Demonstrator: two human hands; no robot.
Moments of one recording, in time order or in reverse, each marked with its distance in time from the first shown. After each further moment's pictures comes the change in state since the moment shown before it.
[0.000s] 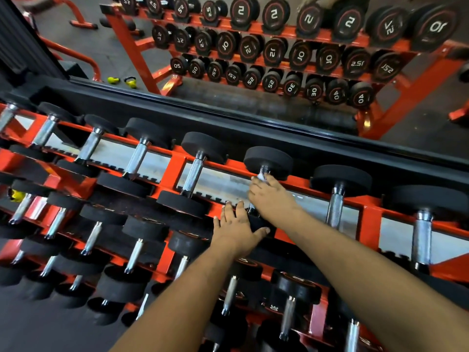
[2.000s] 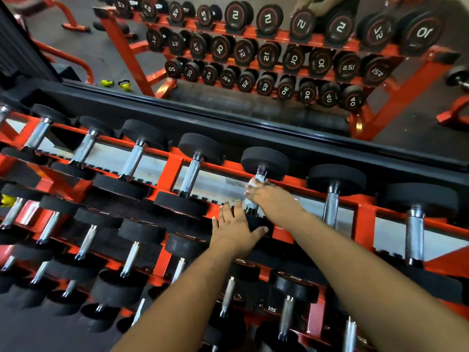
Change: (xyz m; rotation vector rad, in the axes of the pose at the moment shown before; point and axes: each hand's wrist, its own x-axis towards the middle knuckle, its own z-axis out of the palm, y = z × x) left_hand 0.004 -0.003 0.005 -0.023 0.033 0.027; right_hand -0.012 0.008 0.006 0.369 0.052 0.038
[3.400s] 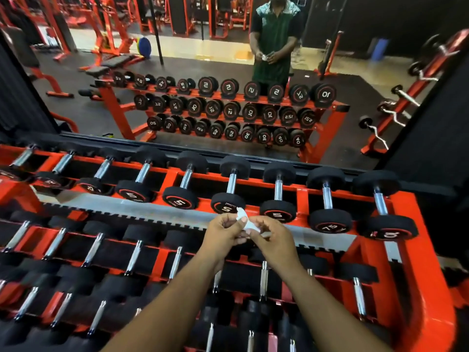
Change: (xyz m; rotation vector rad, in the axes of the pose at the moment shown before) left_hand -0.254 -0.012 0.003 -1.281 -0.045 0.327; right_hand -0.259 -0.234 -0.094 0.891 0.670 0.564
